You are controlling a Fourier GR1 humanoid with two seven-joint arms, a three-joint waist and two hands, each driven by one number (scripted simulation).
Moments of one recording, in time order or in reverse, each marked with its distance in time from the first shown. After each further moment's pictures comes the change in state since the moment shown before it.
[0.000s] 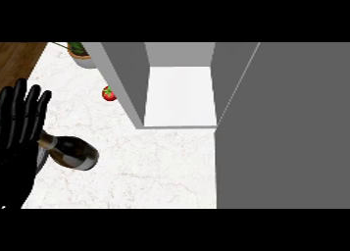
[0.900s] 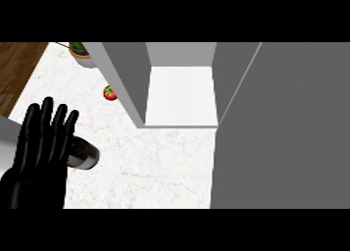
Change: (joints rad) left arm 0.105 -0.090 -0.245 -0.102 0.009 0.253 0.154; right arm 0.187 -0.004 0.109 -0.317 -0.166 0.099 0.221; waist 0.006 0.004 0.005
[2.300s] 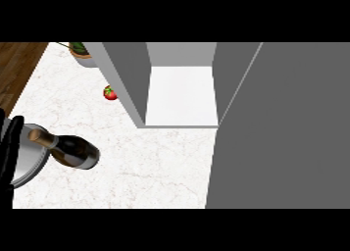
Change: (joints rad) left arm -0.051 0.064 0.035 -0.236 -0.097 0.180 0.317; right arm -0.186 0.031 0.040 -0.066 0.083 -0.088 0.262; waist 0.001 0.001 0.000
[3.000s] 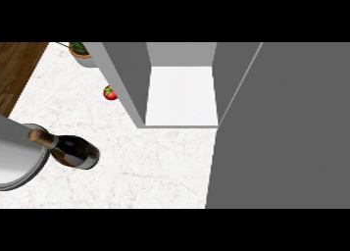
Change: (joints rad) left arm 0.067 0.040 0.304 0.069 0.237 -0.118 -0.065; right arm 0.010 0.003 -0.017 -0.007 0.011 0.010 -0.003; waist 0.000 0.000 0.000
